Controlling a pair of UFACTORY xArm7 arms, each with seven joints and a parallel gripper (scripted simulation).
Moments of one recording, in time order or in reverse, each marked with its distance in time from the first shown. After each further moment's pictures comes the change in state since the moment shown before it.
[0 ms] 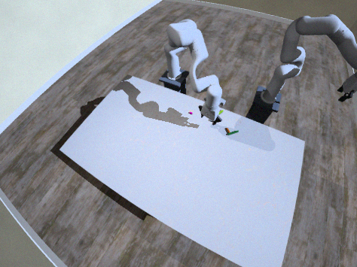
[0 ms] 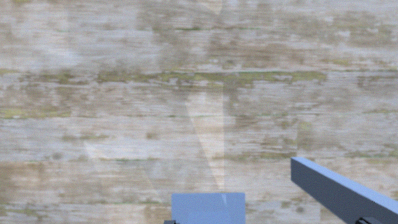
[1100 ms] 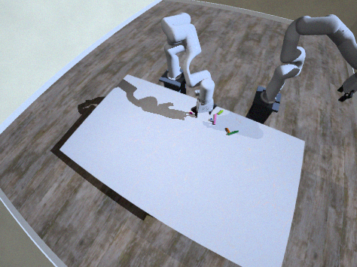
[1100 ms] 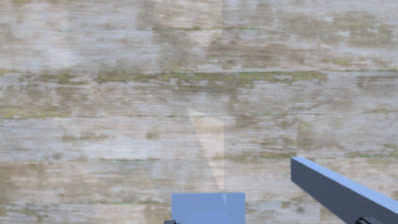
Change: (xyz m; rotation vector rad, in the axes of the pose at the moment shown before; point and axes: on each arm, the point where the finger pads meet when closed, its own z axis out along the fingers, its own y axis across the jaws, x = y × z) left arm 0.000 0.000 0.000 0.000 0.000 0.000; right arm 0.021 -0.058 0.014 0.003 -0.019 -0.882
